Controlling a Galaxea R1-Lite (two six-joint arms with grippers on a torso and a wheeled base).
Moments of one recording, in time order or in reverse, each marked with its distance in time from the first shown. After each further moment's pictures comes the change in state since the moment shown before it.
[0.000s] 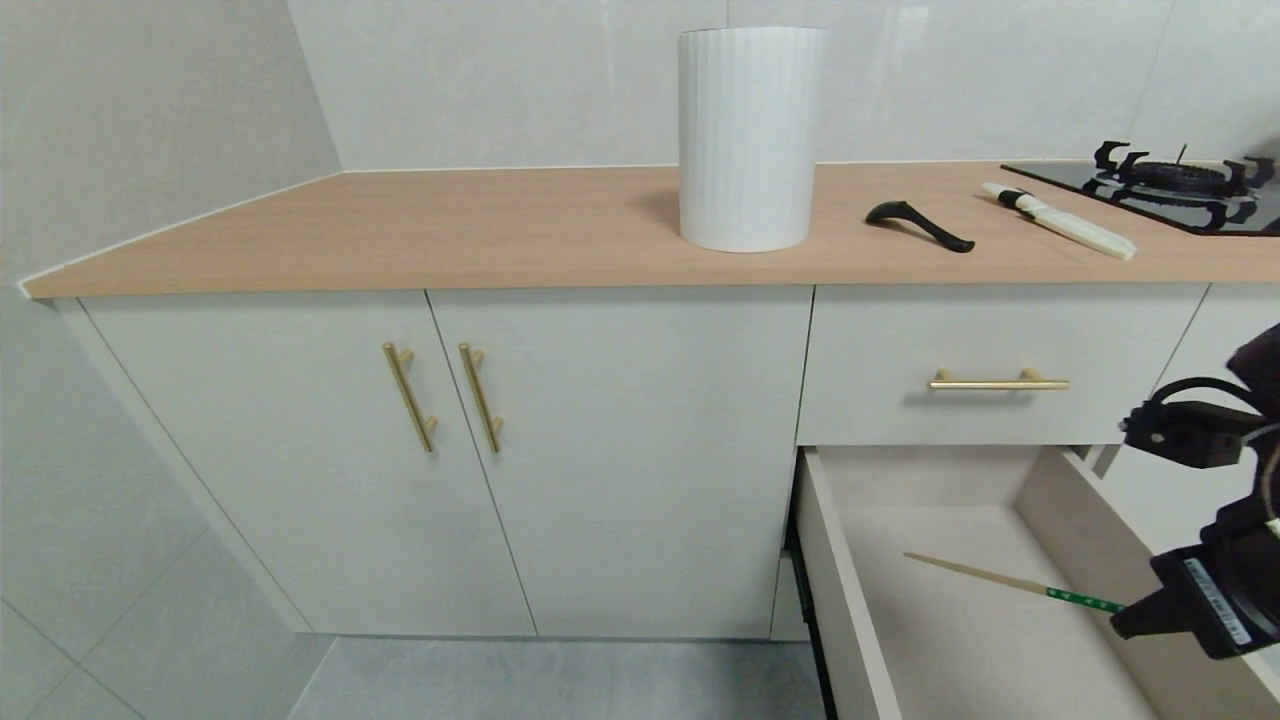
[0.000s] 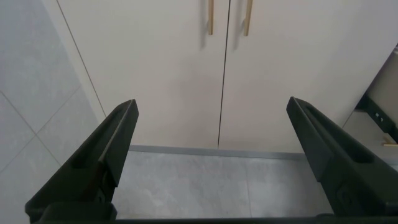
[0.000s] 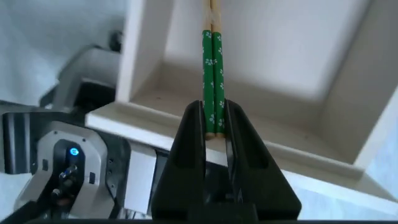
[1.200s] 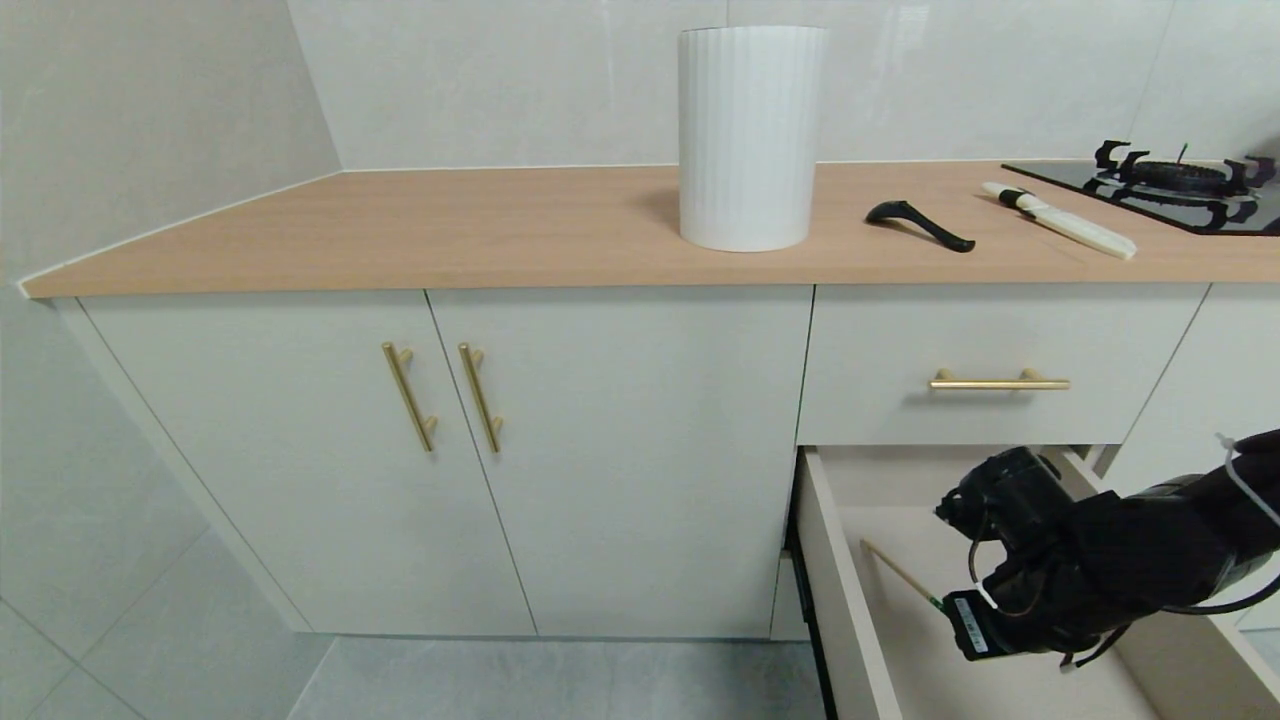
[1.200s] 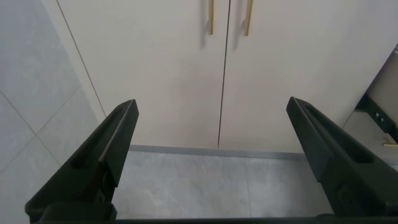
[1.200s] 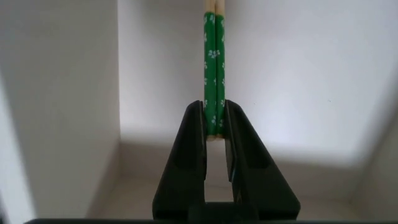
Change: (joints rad) left arm 0.000 0.000 0.000 0.000 0.000 0.000; right arm 0.017 0.539 0.269 -0.735 -0.109 0.078
